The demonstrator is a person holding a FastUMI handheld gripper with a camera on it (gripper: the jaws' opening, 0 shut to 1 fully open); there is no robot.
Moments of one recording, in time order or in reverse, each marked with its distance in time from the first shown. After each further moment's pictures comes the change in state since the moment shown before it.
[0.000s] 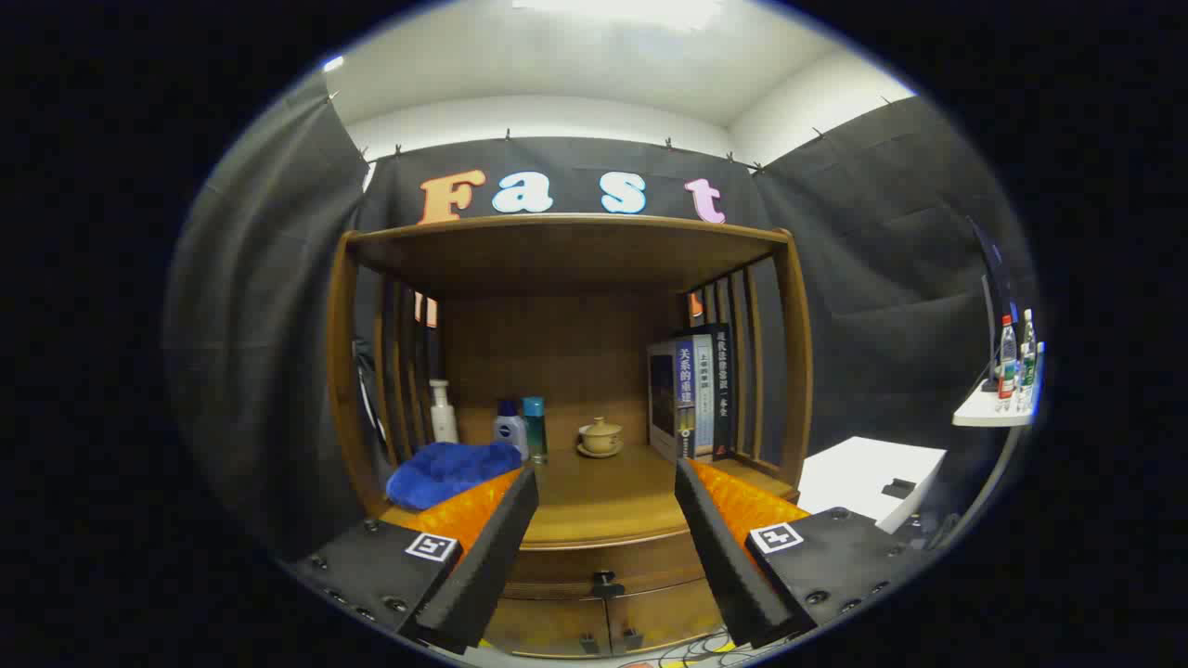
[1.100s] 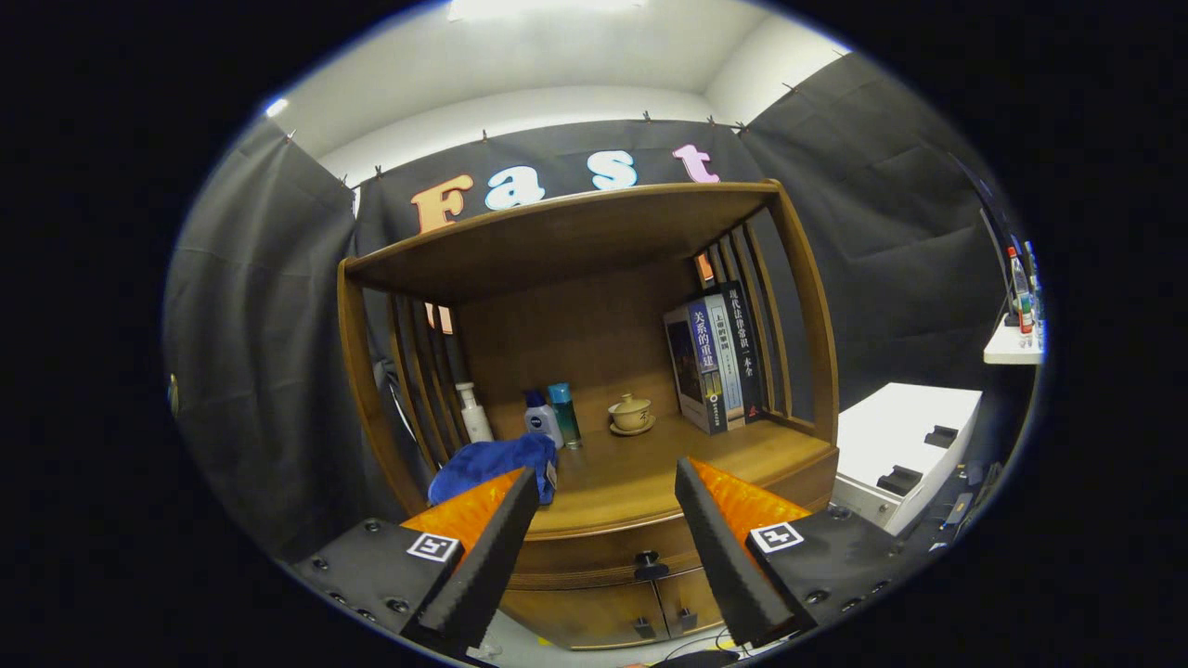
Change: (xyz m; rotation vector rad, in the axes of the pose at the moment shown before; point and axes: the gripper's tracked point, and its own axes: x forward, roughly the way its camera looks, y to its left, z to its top) arm -0.001 0.000 -0.021 0.193 0.071 0.094
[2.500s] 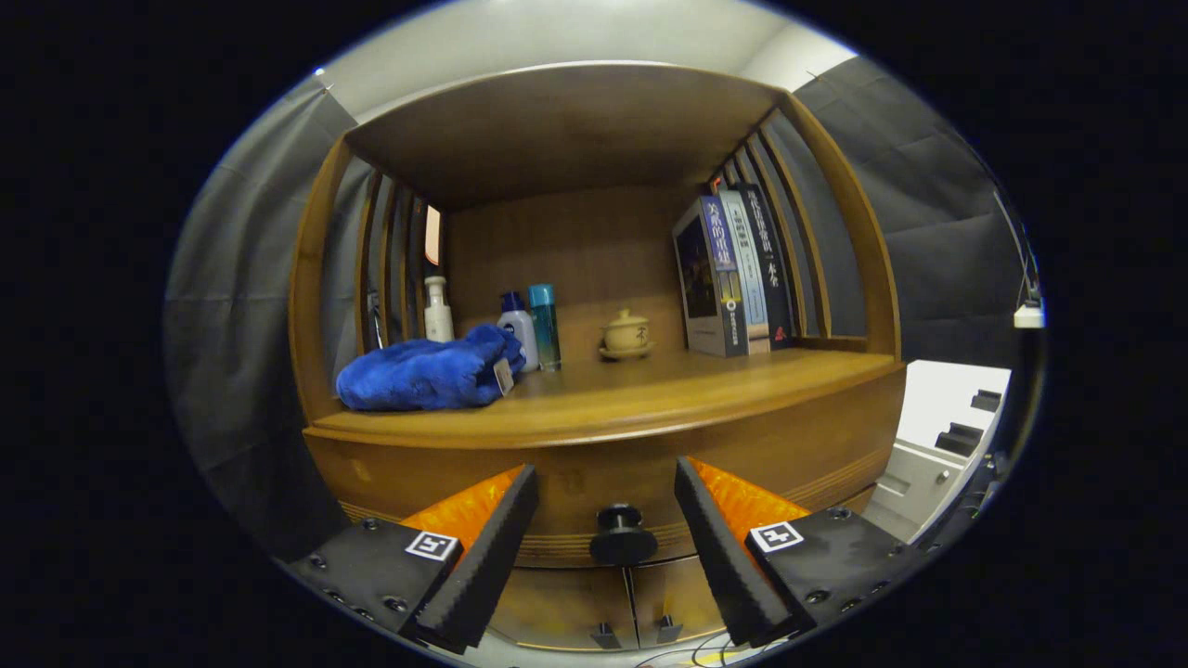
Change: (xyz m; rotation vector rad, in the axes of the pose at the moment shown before) arm 0.096 -0.050 -0.185 -0.085 0.103 0.031
